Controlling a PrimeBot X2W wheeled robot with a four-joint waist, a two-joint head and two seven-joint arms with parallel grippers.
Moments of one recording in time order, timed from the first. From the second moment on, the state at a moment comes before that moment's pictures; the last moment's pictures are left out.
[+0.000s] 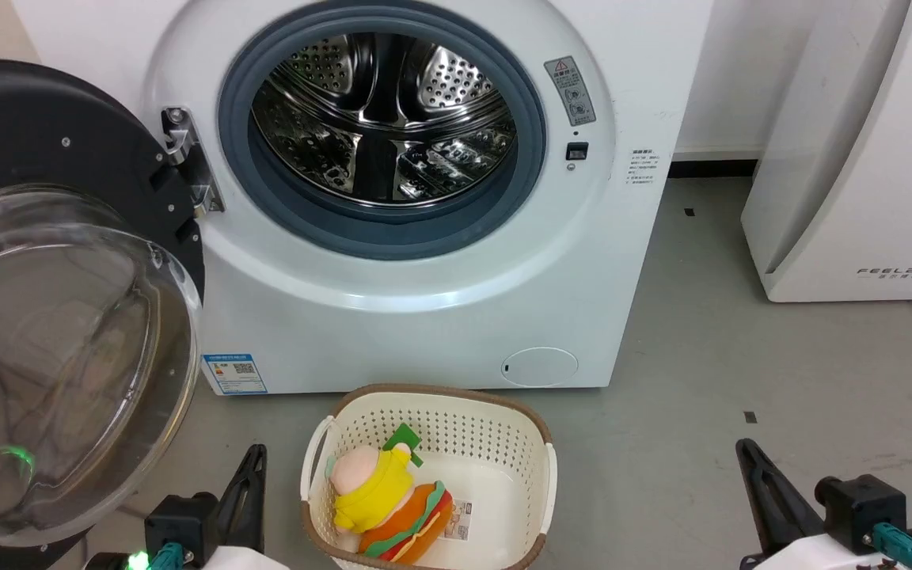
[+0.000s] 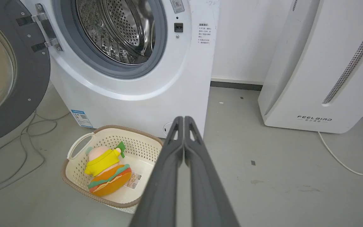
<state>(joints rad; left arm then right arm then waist) 0.08 0.11 -0.05 0.09 -0.12 -0.01 -0.10 0.11 -0.05 -0.02 -0.02 0.05 0.13 0.02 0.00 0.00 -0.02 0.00</state>
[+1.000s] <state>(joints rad) 0.06 0.08 -0.02 0.05 -0.07 0.00 -0.05 0.07 -0.05 -0.01 -0.01 0.03 0.13 0.02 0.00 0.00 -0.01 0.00</state>
